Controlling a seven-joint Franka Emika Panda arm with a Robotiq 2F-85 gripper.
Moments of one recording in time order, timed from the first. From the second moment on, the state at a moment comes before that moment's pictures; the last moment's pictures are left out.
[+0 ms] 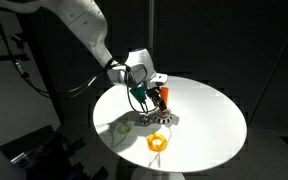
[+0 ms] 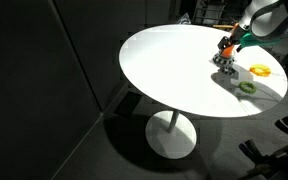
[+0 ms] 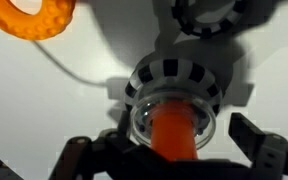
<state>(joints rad) 0.09 0.57 -0.27 -2.05 -0.14 2.88 0.39</state>
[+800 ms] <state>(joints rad) 0.10 0.61 -0.29 -2.04 -0.09 2.94 0.40</state>
